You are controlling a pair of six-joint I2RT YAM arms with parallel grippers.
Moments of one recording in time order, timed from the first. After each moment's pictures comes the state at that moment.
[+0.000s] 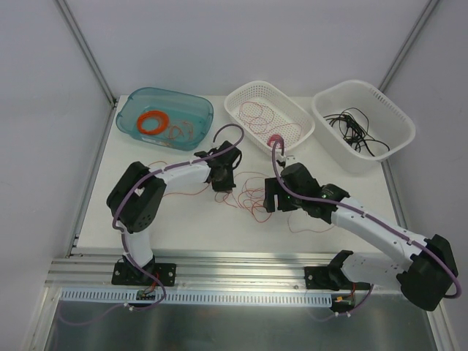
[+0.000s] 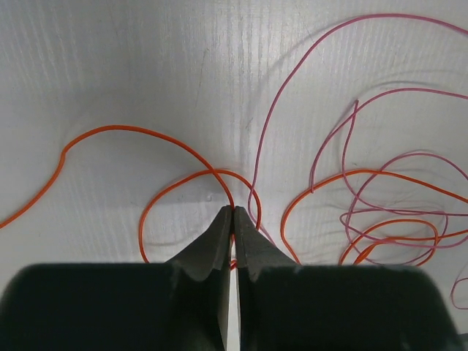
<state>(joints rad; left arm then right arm) -0.70 1.84 1.20 -0.50 -0.09 -0.74 0.77 1.11 0.80 -0.56 0.12 0.50</state>
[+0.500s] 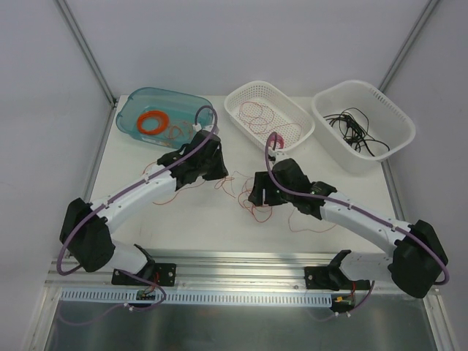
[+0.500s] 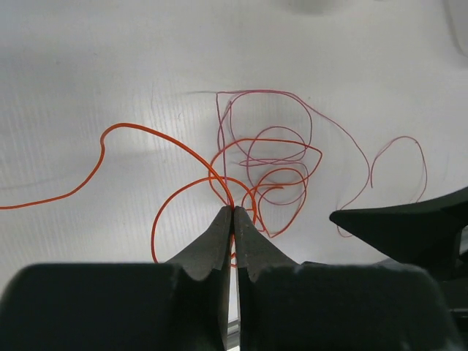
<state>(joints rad) -0.70 1.42 1.13 -0.50 -0.09 -0.72 0.79 1.23 0.80 -0.33 0.00 0.59</state>
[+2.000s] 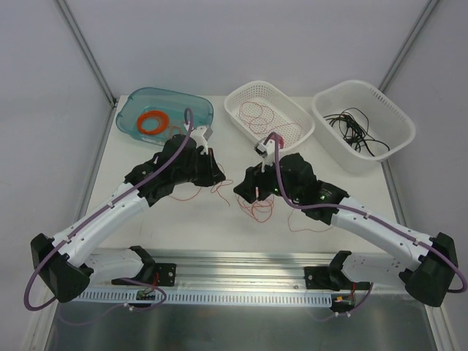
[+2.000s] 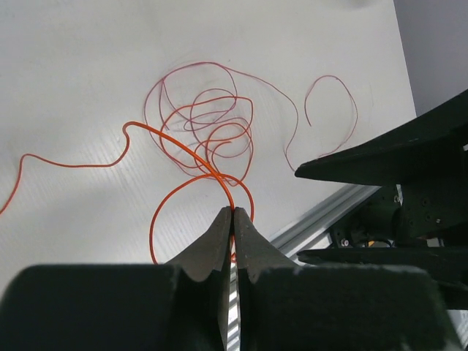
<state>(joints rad) -0.70 1.12 1.08 -0.54 0.10 -0.59 0.89 1.12 0.89 -0.16 -0.12 0.37</state>
